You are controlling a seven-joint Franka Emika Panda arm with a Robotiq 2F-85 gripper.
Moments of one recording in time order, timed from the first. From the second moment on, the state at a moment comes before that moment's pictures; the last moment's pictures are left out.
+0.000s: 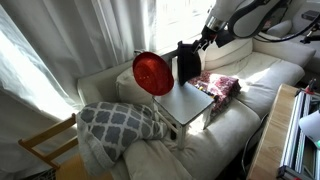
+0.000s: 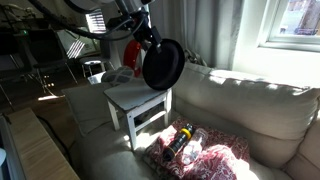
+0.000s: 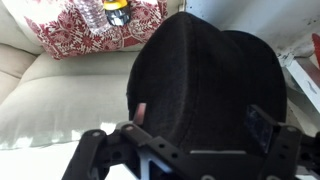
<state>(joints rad) -0.04 0.12 -0.04 -2.47 -0.30 2.99 0.37</state>
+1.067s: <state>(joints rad) -0.10 0.21 0.05 -2.47 0.02 3.07 0.15</state>
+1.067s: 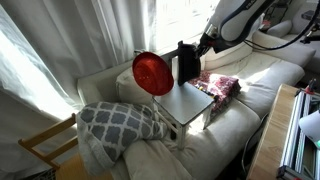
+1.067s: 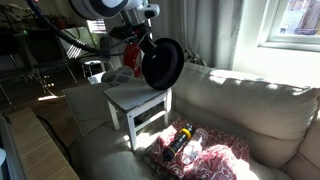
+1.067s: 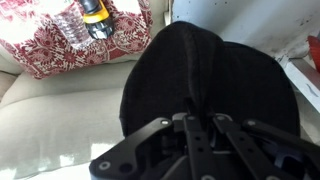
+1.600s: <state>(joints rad) -0.09 0.06 -0.01 -2.46 -0.13 2.87 0.10</state>
